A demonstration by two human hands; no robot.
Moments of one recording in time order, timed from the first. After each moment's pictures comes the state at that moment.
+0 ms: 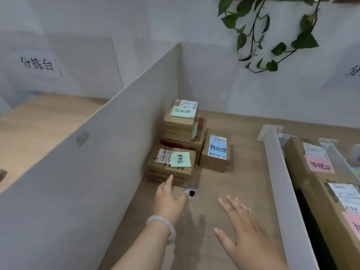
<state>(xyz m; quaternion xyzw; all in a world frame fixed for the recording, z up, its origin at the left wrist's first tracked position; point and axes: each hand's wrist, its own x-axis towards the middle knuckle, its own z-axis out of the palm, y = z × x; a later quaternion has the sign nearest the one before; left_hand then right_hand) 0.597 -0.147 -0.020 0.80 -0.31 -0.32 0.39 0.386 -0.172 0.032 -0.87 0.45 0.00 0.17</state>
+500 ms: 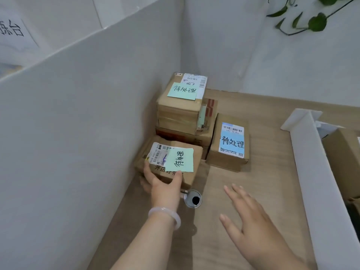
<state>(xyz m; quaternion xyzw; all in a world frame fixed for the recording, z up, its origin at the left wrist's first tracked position) 0.630 -0.237 -0.073 0.77 -0.08 -0.30 0.55 0.428 -0.273 -0.045 -0.86 0.44 -0.04 0.25</state>
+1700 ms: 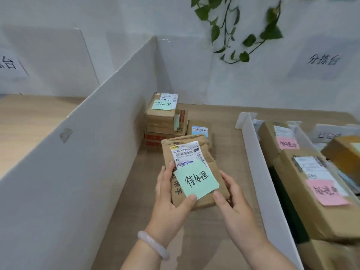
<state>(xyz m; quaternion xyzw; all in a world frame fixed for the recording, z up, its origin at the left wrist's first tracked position) 0.552 -0.092 0.035 0.65 -0.44 -0.31 0.53 0.389 -0.143 0.052 -0.63 0.48 -0.34 0.51</state>
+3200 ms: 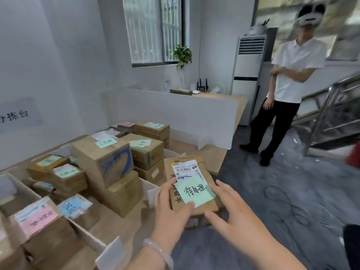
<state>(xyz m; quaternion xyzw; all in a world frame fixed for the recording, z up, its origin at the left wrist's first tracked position) -0.206 0.193 0.132 0.31 -0.70 -0.52 0.38 -0.329 0.327 0.153 -0.50 0.79 -0.34 0.08</state>
